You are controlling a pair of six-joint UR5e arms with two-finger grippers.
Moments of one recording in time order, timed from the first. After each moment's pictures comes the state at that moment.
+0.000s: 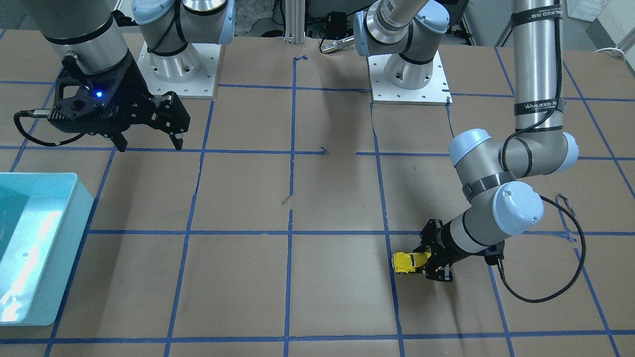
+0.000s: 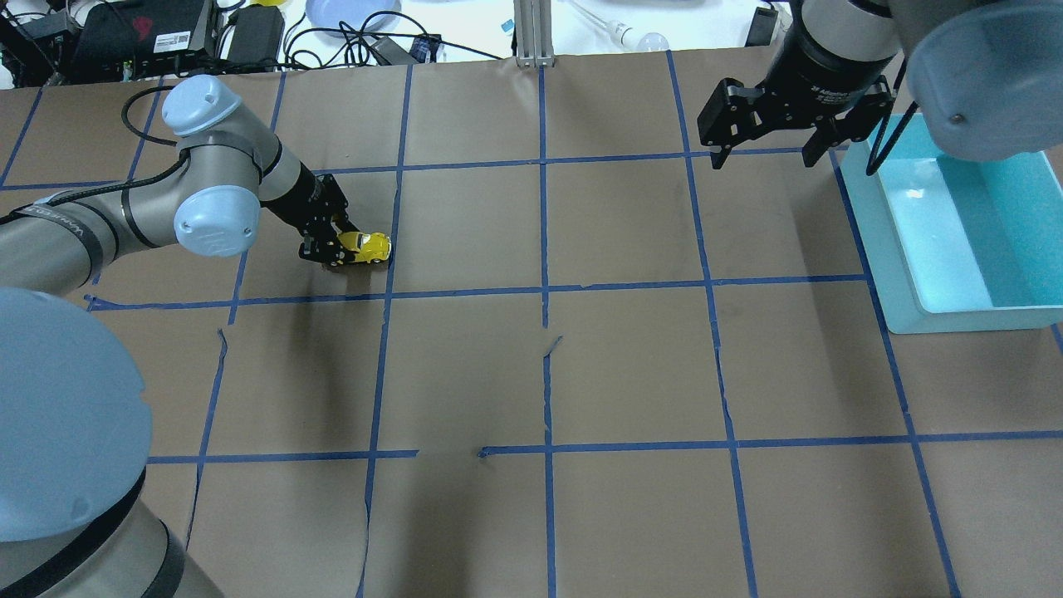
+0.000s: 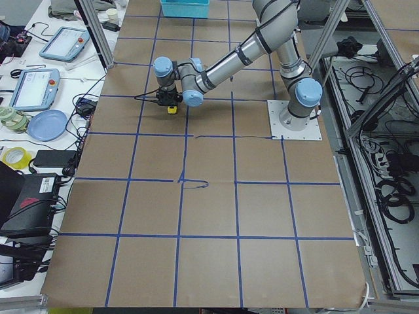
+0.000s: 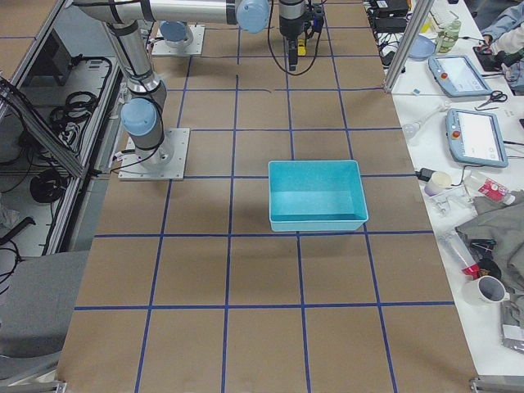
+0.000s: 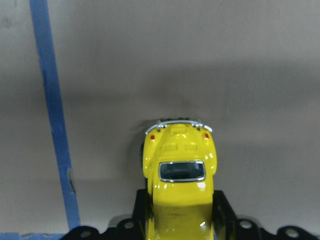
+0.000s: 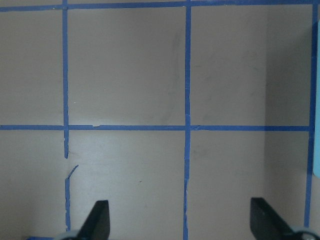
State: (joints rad) left arm -1.39 -2.10 -1.72 -0.94 1.38 -1.36; right arm 1.57 -1.54 1.58 -1.71 -1.51 -0.01
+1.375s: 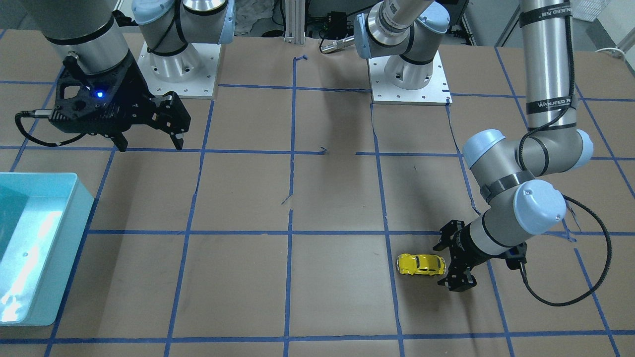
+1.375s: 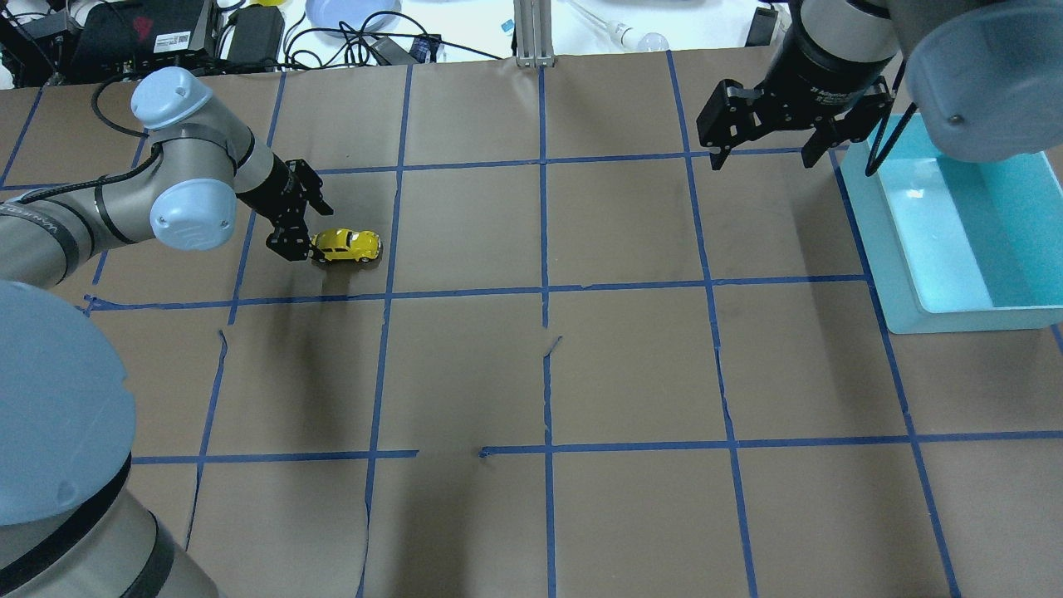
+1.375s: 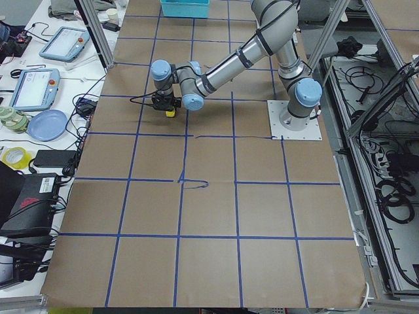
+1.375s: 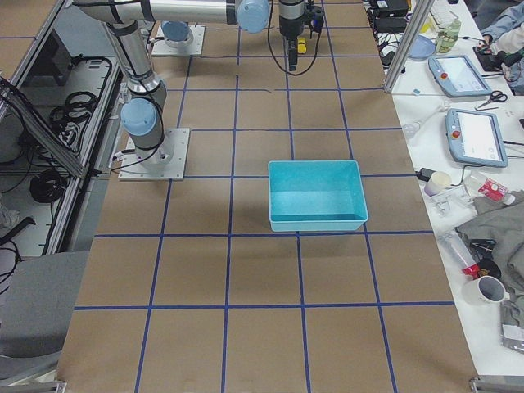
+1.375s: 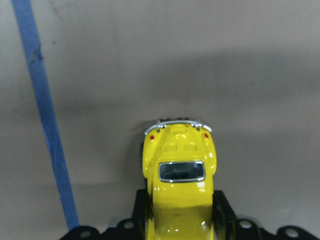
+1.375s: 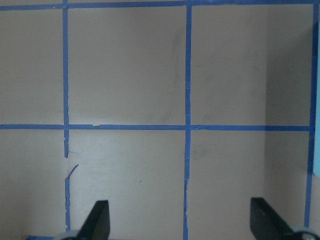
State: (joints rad) left arm -1.35 -2.09 -1.70 -0.91 1.41 -1.29; right arm 1.57 -1.54 1.58 -1.71 -1.51 -0.01
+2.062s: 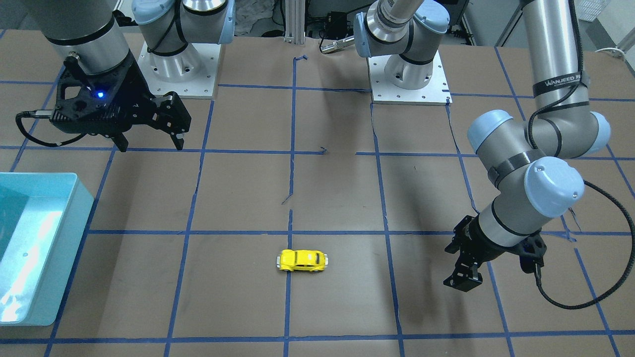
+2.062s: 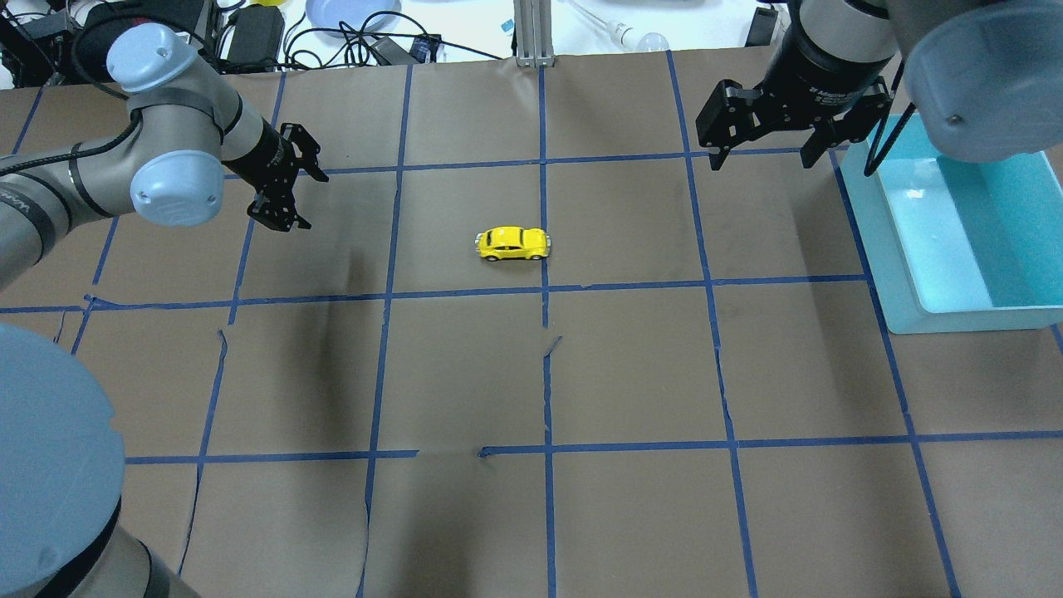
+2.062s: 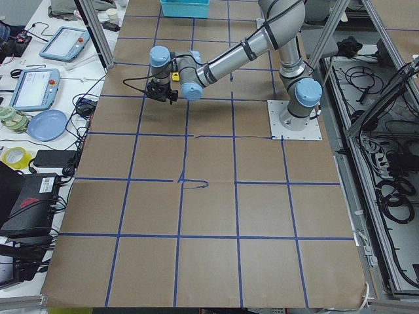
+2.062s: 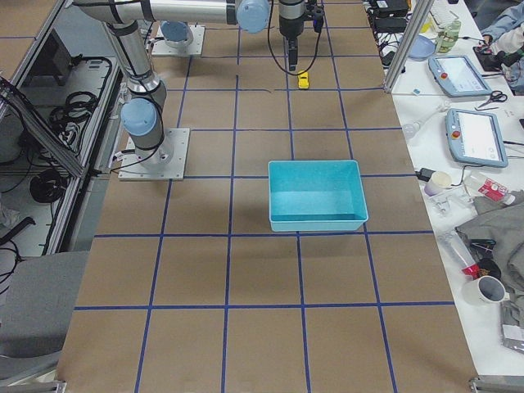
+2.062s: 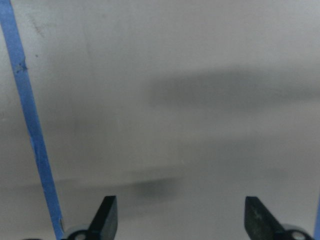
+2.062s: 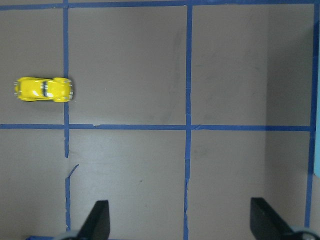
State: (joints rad) left arm -1.37 -2.00 -1.63 -0.99 1.44 -0.99; right arm 1.57 -1.54 1.58 -1.71 -1.51 -0.01
